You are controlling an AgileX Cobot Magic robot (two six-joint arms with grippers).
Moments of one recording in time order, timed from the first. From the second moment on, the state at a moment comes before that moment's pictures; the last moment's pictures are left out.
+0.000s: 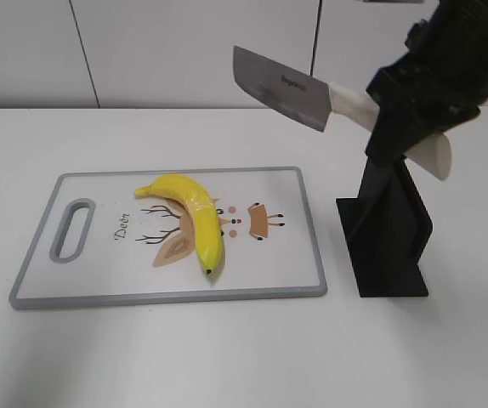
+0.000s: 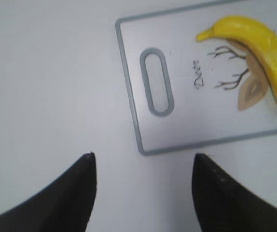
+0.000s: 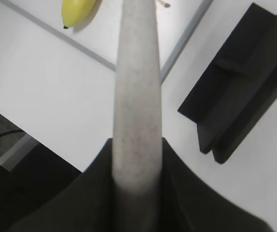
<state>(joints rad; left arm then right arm) -0.25 1.38 -1.34 -0.05 1.22 0.07 0.40 1.59 -1.36 0.31 1.18 -0.23</state>
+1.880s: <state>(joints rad) -0.25 0.00 -0.49 0.01 1.09 0.05 0.40 1.39 -0.93 0.07 0.86 0.37</state>
